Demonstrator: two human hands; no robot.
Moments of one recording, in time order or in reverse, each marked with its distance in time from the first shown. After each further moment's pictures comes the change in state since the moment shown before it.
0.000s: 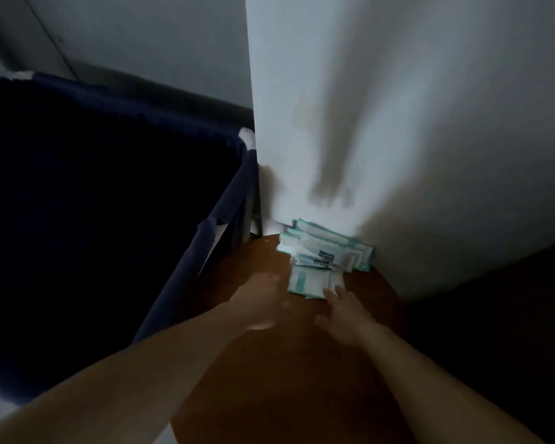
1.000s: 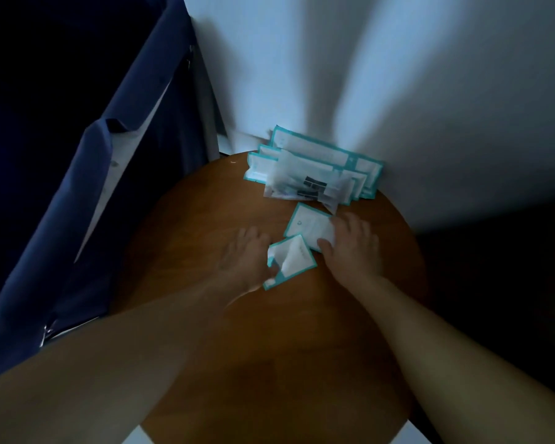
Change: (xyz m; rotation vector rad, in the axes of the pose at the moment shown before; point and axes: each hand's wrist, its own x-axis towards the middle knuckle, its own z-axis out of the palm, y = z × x) left_hand 0.106 -0.037 0.149 0.090 0.030 -0.085; right_hand 0.101 0.065 0.071 0.041 0.491 -0.001
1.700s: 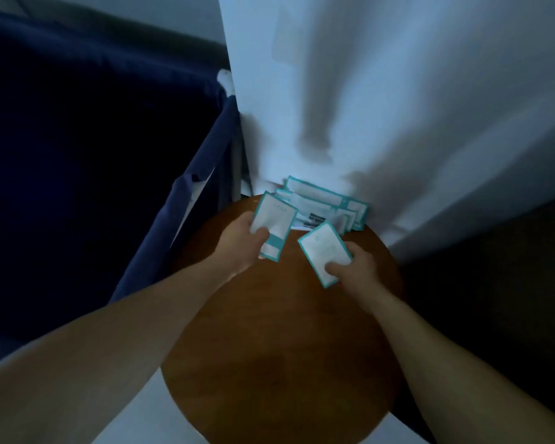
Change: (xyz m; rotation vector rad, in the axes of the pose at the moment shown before) left_hand -0.079 0.019 -0.150 -0.652 0.280 -0.130; right_hand -0.051 -0.026 -0.087 0.846 -0.047 0.257
